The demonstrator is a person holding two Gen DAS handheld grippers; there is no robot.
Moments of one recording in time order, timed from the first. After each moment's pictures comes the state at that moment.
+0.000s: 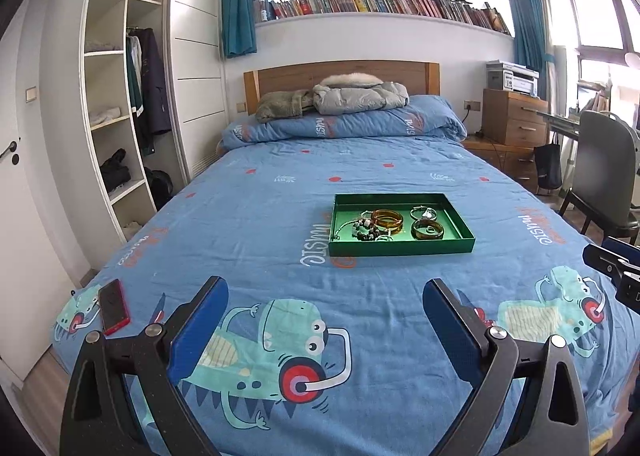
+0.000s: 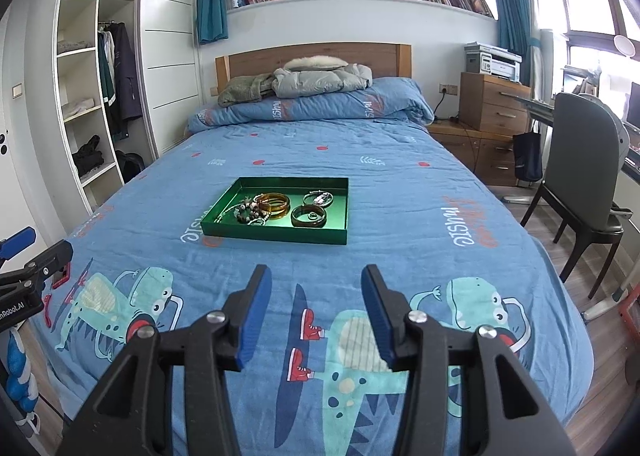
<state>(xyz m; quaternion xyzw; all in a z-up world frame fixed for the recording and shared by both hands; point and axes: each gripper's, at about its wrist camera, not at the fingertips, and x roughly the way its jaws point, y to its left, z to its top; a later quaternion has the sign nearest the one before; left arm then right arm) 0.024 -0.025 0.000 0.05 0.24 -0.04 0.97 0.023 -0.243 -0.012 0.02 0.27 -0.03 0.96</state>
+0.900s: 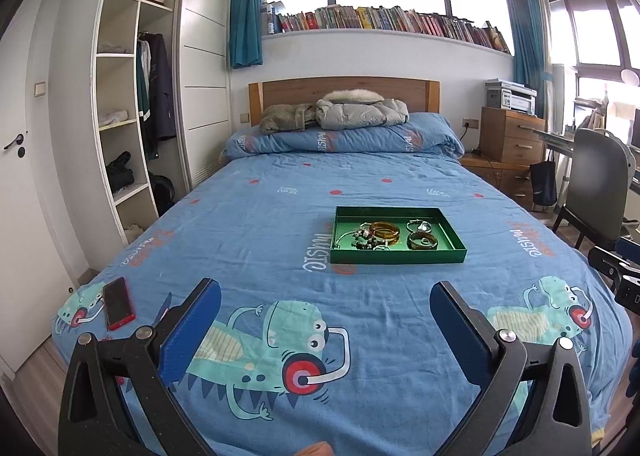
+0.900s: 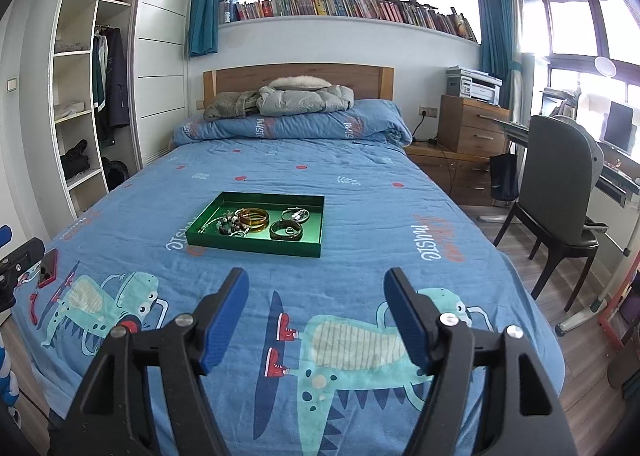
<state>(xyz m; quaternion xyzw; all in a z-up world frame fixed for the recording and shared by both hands) -0.007 -0.012 0.008 0.03 0.22 -0.05 0.97 -0.014 -0.246 0.005 -0.01 0.23 -0.07 0.97</state>
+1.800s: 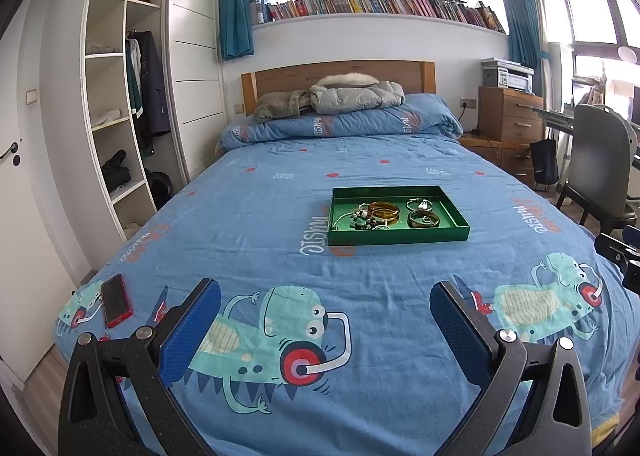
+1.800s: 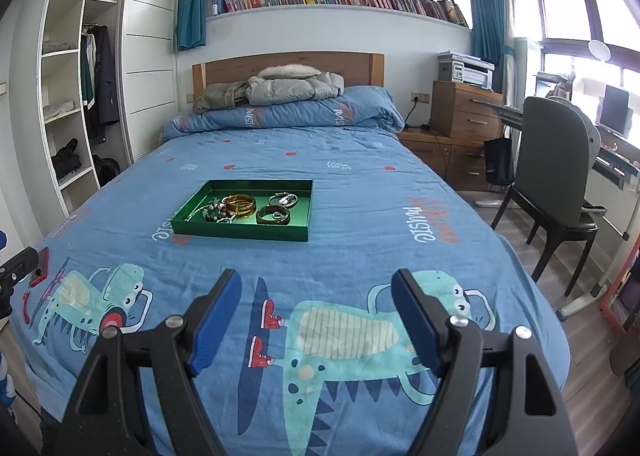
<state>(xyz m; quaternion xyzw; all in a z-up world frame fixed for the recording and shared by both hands) 0.003 -0.023 -0.013 0.06 0.24 -0.04 0.97 -0.006 -0.268 -0.020 0.01 0.25 -0.08 0.96</state>
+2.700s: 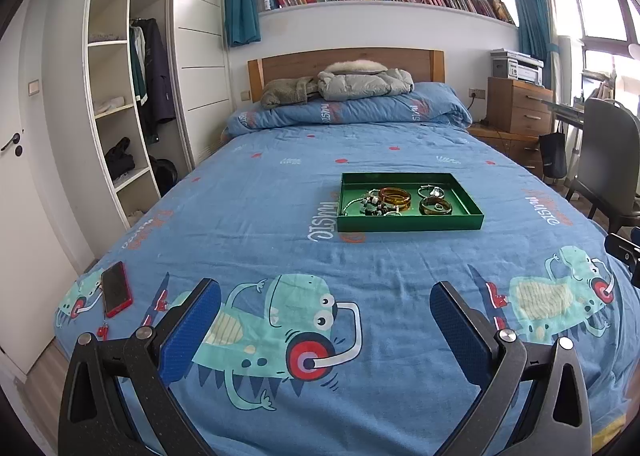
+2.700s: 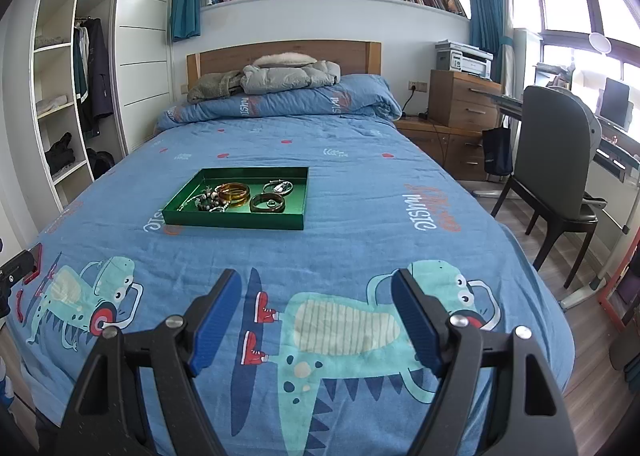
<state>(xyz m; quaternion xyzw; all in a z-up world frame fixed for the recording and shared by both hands) 0.019 -0.014 -0.029 0.05 0.26 -0.03 0.96 0.006 -0.274 -0.035 0.01 0.27 -0.08 0.96</state>
